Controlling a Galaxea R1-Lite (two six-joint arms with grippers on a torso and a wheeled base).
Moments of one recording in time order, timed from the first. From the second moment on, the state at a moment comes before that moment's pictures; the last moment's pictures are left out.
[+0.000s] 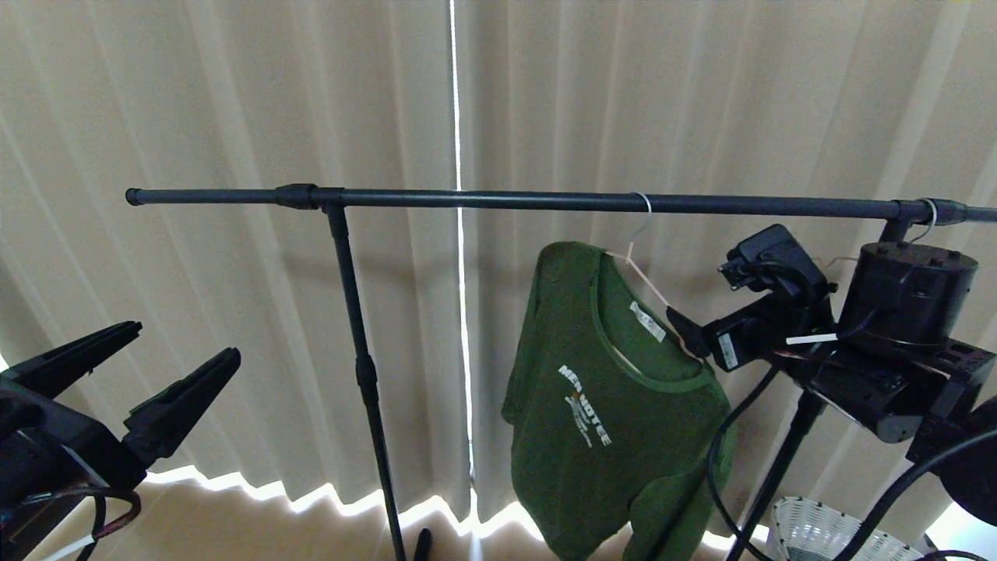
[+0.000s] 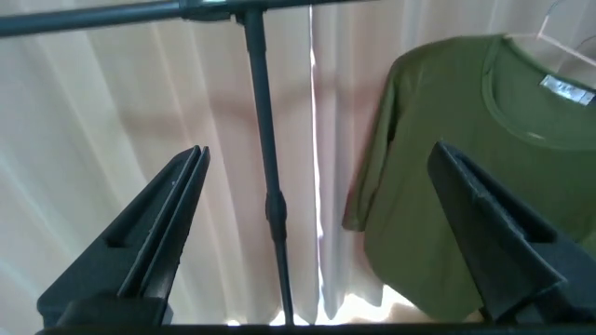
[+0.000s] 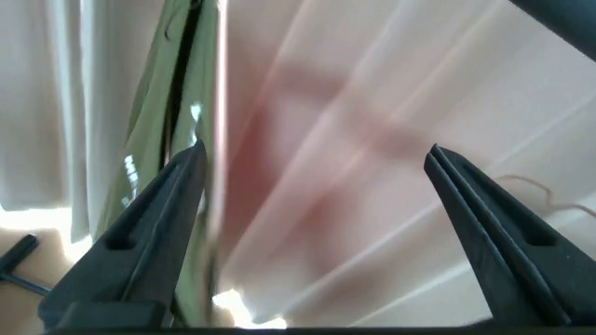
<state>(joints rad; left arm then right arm) -0.20 1.05 -0.22 -0.87 -0.08 0.07 0.38 1.67 -0.64 -0.84 -0.26 -0.35</state>
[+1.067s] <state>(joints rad) -0.10 0.95 -0.09 -0.58 -0.04 0.10 0.32 1.20 -0.26 -0.40 -0.25 -0.05</state>
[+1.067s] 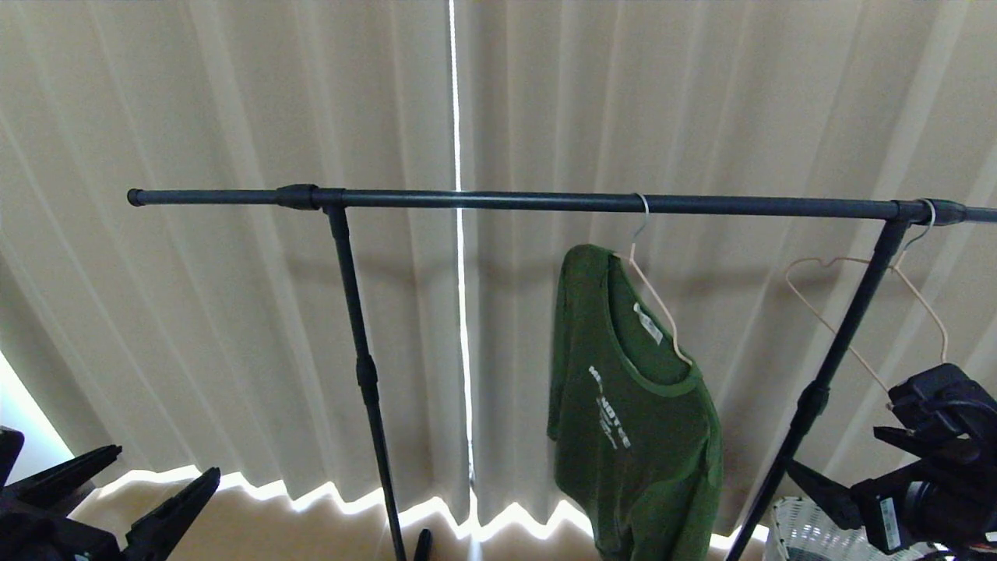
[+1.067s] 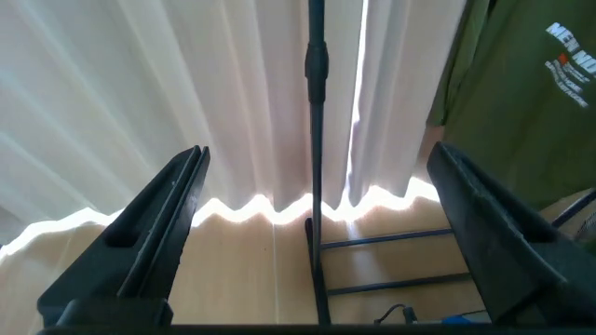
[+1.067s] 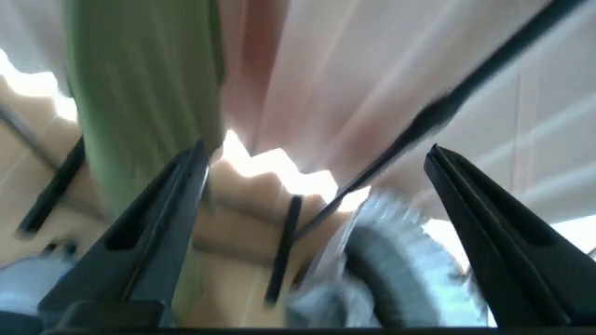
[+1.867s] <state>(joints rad) -0.09 0.93 -0.09 -0.58 -0.04 0.11 0.37 1.10 -0.12 -0.40 -0.26 0.05</state>
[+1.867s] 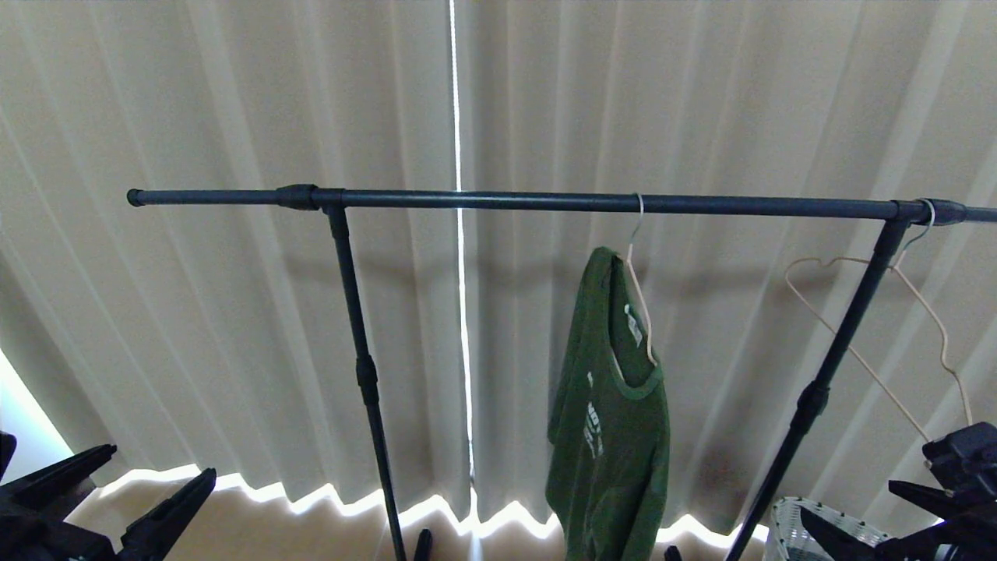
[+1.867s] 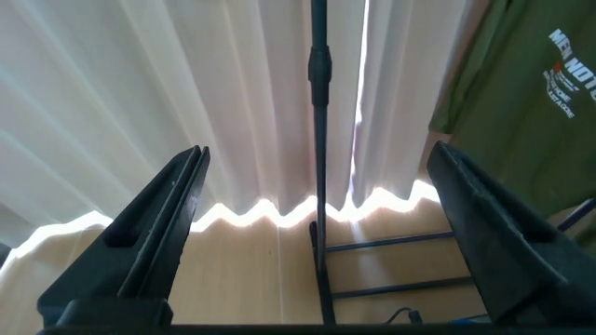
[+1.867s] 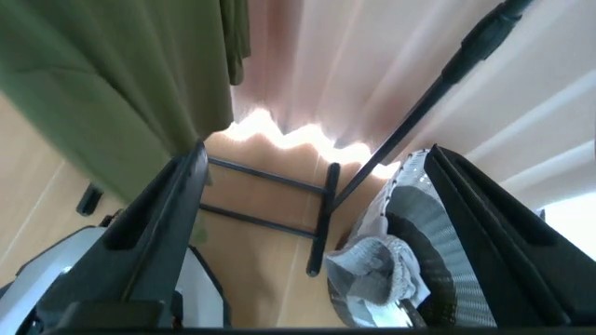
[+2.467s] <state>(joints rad) -0.08 0.92 -0.09 -0.58 -0.04 0.11 0.37 1.01 -0.04 -0.39 -0.26 -0.13</state>
